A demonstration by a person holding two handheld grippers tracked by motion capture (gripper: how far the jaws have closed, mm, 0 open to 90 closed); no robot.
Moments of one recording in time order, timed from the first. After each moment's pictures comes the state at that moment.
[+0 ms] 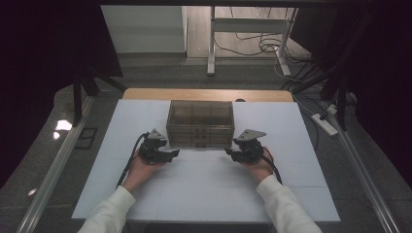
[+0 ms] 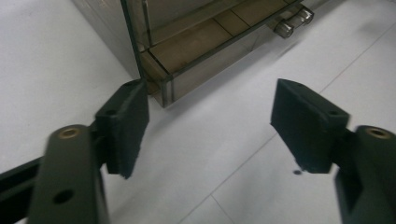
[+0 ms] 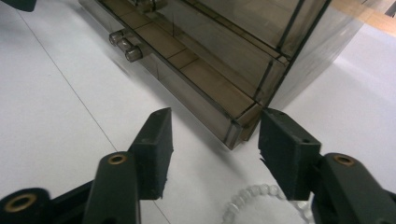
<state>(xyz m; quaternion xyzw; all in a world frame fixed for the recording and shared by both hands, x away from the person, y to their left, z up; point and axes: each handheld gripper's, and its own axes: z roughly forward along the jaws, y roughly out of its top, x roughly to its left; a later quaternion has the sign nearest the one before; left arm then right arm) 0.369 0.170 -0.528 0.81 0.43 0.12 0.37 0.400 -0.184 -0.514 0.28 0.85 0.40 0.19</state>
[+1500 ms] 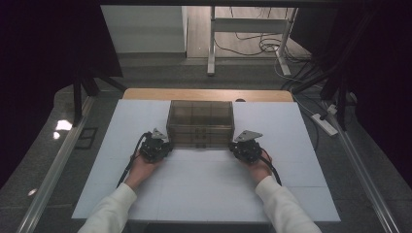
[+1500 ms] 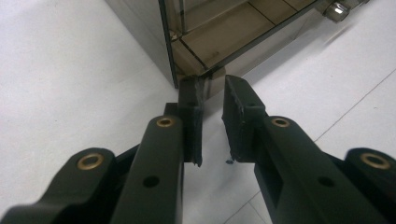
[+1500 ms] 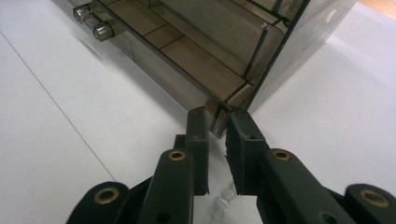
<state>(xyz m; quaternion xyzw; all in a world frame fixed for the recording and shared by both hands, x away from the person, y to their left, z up) 0.378 0.169 -0.536 0.82 0.44 0.15 0.33 0.404 -0.180 -0.526 0.30 0.86 0.37 0.21</state>
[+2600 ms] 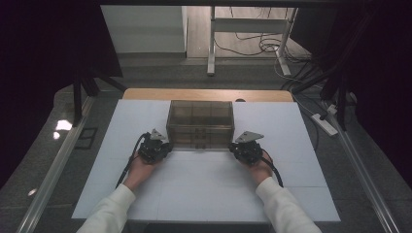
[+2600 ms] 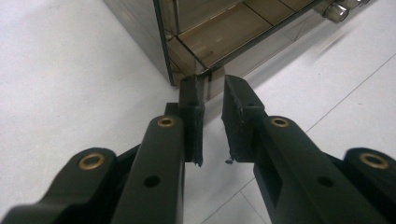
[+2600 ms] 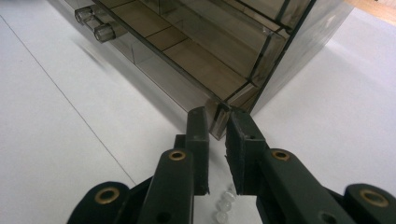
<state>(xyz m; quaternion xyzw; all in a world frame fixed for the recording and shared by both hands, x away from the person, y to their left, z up) 0.371 0.171 -0.532 0.82 0.44 0.15 0.34 0.397 -0.181 -0.522 0.30 0.85 0.37 0.21</state>
